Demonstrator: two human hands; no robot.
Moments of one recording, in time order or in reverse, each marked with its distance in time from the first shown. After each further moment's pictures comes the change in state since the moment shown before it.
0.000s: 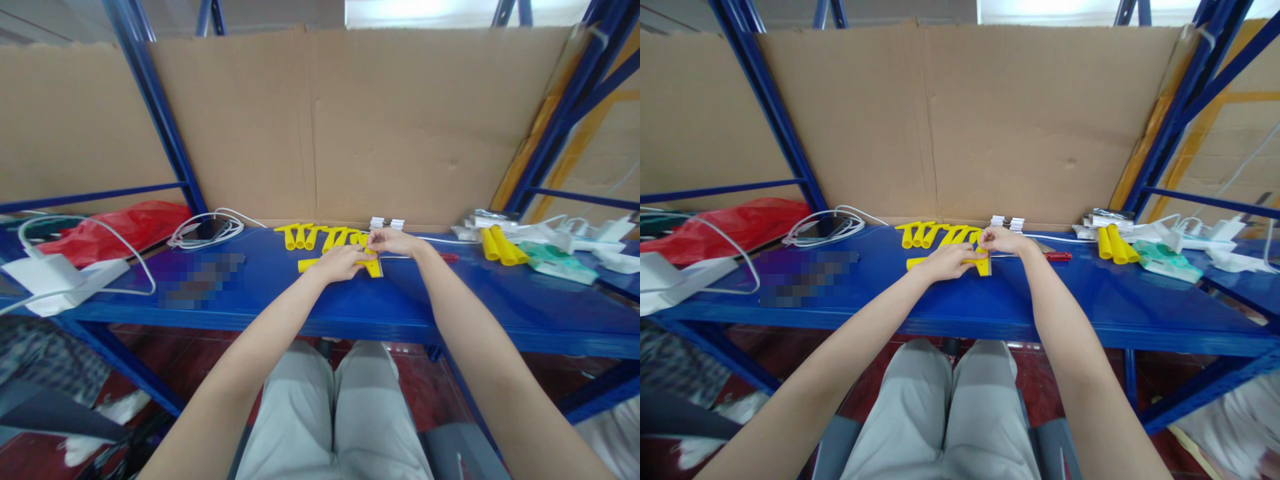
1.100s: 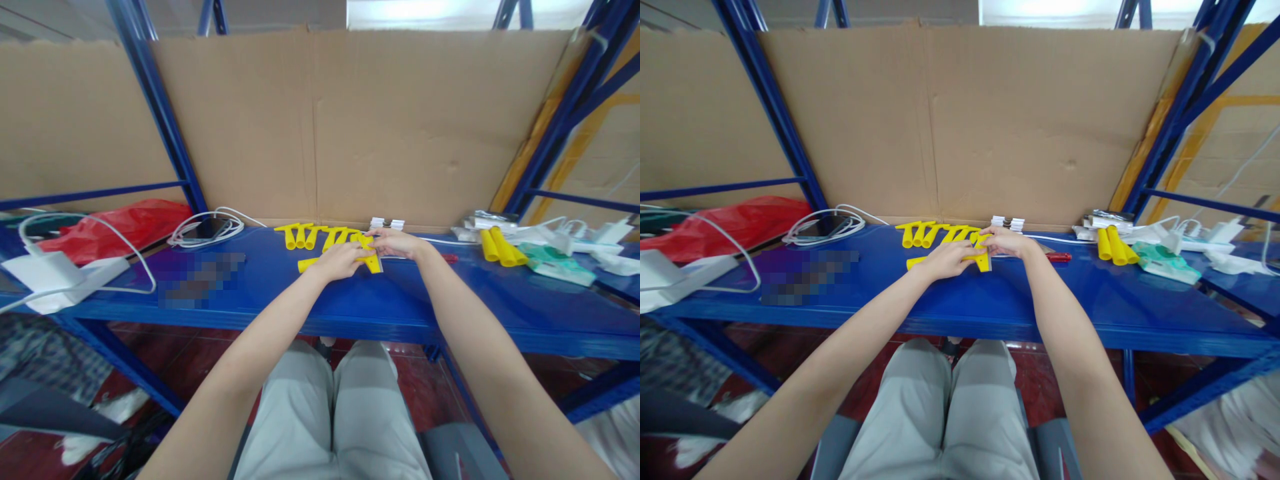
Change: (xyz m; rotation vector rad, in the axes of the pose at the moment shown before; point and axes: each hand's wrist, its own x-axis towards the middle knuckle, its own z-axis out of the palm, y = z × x) left_hand 0.002 -0.002 0.004 0.006 0.058 -0.044; right_hand -0.005 -0.011 0.007 0.464 0.064 0.274
